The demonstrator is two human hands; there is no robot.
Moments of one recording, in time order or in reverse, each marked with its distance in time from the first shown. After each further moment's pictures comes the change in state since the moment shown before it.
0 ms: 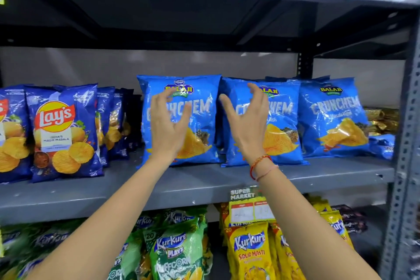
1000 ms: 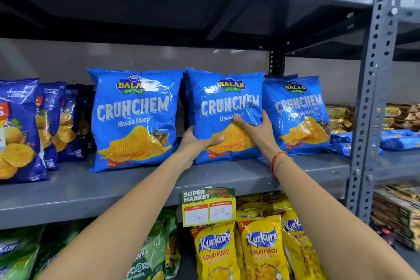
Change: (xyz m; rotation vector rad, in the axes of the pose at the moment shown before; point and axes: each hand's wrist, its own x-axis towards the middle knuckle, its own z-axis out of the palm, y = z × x) left_hand -0.050 -0.006 0.131 -0.376 -0.553 -0.817; right_hand 0.055 0.130 -0.079 0.261 -0.350 0.495
